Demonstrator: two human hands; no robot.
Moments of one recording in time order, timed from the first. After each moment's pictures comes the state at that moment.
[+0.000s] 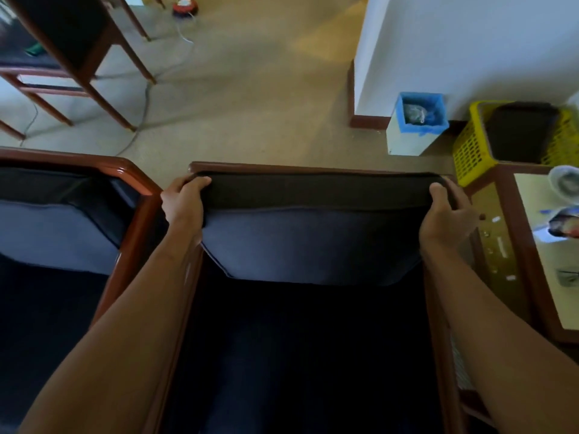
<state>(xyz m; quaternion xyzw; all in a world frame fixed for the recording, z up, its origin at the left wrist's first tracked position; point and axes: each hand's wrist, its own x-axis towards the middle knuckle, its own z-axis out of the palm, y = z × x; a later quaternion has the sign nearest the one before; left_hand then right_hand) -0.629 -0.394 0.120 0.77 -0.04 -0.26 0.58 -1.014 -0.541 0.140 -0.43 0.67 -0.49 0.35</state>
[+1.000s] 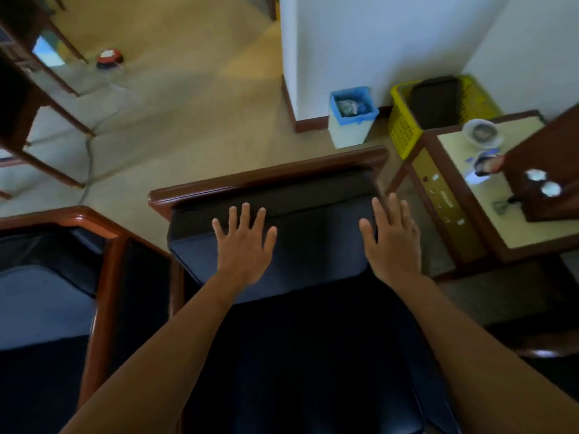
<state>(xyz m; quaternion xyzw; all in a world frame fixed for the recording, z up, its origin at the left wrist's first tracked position) -0.771 -0.377 0.108 0.74 -0.66 -0.12 0.01 -1.069 -0.420 0.110 -0.72 0.68 -0.12 0.12</state>
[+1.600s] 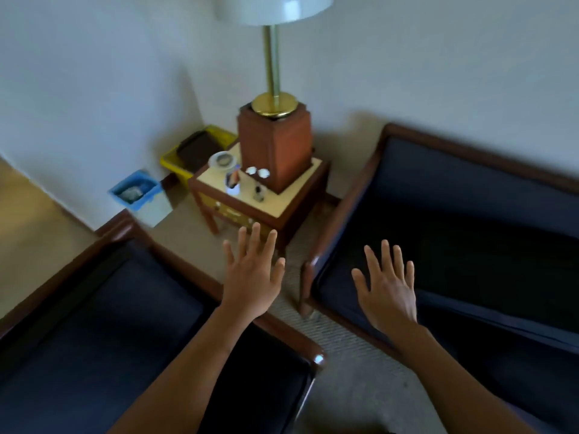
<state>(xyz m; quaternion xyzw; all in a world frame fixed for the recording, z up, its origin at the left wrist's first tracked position) -1.192 -0.270 0.216 0.38 -0.91 -0.12 0.09 -1.396 -0.085 0.194 -0.39 0.91 -0.11 0.09</state>
